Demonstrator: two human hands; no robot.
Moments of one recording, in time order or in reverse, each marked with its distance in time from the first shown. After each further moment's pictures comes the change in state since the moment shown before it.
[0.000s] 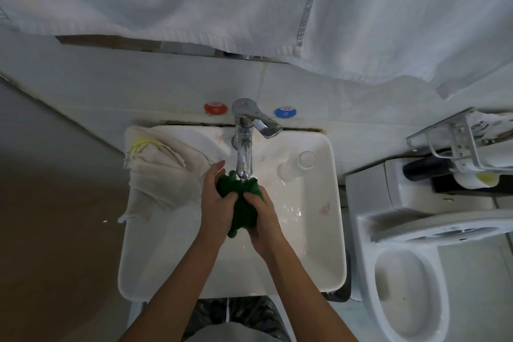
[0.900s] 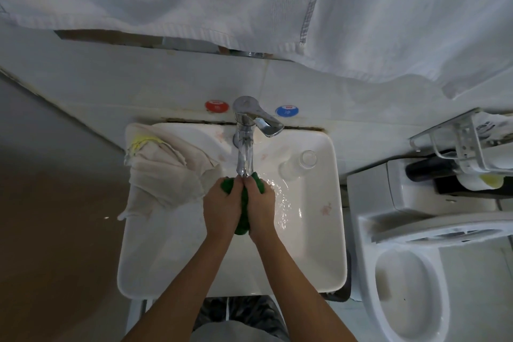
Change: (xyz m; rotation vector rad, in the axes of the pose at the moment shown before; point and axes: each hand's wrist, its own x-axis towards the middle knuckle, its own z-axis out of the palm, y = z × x) left_hand 0.008 -0.020 0.014 0.402 0.206 0.006; right_hand 0.020 -0.001 0.020 -0.382 0.352 -0.175
